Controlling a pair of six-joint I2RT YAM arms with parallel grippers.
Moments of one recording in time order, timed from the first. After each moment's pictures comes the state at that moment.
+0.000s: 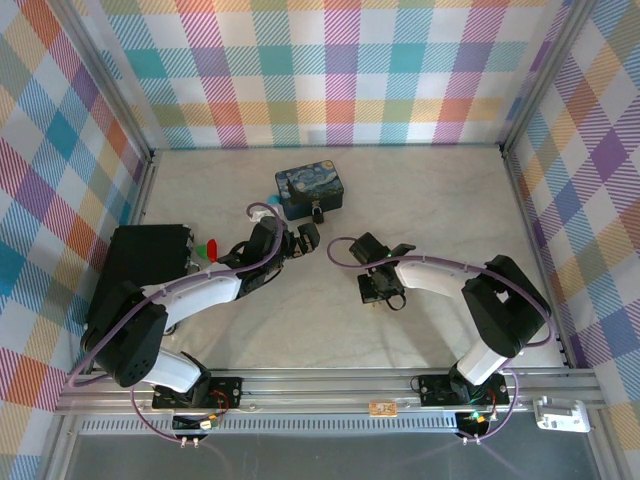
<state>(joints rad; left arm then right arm) -0.63 1.44 0.77 0.10 -0.18 -0.77 0.73 1.63 0.89 -0.61 0.10 0.47</state>
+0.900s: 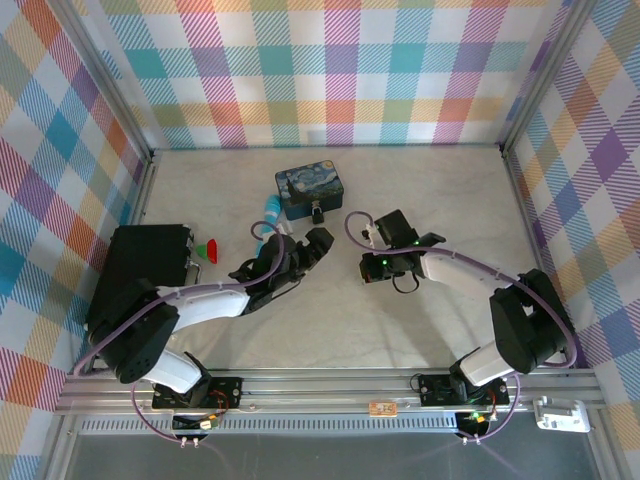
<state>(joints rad) -0.75 1.49 0.65 0.41 -0.06 -1.30 0.55 1.49 0.90 -0.49 -0.26 0.32</state>
